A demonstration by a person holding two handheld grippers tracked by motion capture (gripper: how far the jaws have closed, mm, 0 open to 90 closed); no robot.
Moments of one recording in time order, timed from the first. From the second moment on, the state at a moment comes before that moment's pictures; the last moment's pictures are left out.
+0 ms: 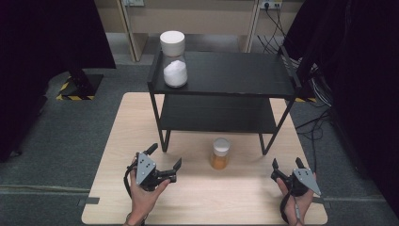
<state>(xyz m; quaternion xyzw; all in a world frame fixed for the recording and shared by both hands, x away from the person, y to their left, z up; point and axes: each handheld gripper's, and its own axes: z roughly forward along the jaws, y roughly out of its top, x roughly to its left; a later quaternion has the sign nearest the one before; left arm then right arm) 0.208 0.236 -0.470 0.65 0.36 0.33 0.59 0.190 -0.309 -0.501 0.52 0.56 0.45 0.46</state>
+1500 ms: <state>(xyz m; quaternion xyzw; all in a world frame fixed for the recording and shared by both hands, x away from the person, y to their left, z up) 0.207 0.242 -0.515 0.64 0.41 0.29 0.59 0.189 -0.308 -0.502 0.52 0.56 0.45 0.46</state>
